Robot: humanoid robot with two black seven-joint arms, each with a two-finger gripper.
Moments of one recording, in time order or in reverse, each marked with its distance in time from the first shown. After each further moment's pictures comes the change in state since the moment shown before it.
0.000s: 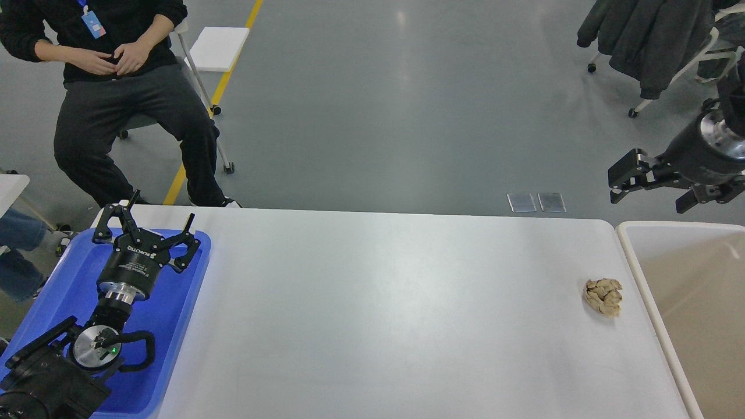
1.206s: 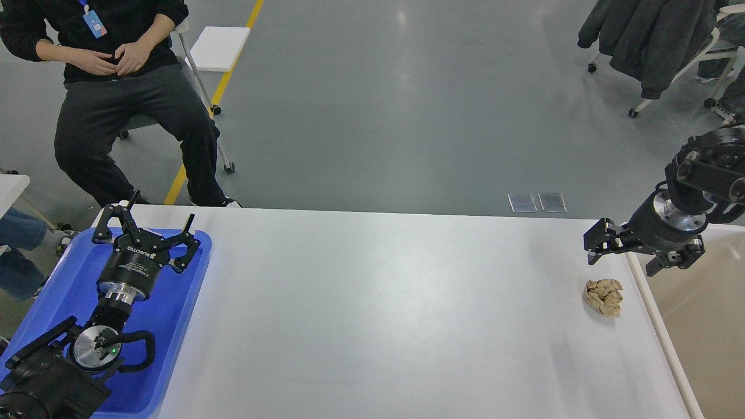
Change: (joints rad) left arm 0.001 0.000 0.000 0.000 0.000 0.000 -0.001; right arm -0.350 0.089 0.146 -0.209 -0.007 0.000 0.004
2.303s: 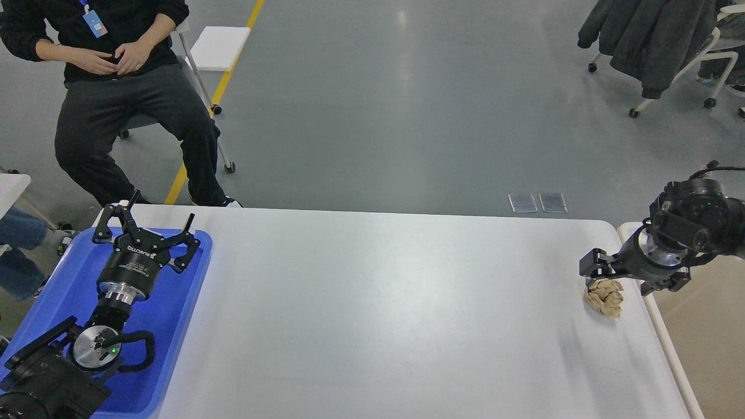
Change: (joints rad) left arm 0.000 0.000 0.000 0.000 0.000 0.000 0.000; right arm -0.211 0.070 0.073 -0.128 -0.113 -0.164 0.002
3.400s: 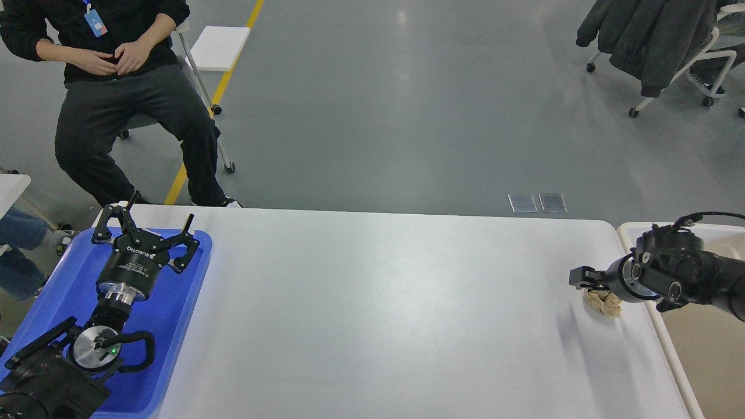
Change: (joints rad) left arm 0.001 0.000 -0.003 0.000 0.000 0.000 -0.001; right arm -0.208 0.033 0.184 -0.066 -0.143 -0.320 -0.001
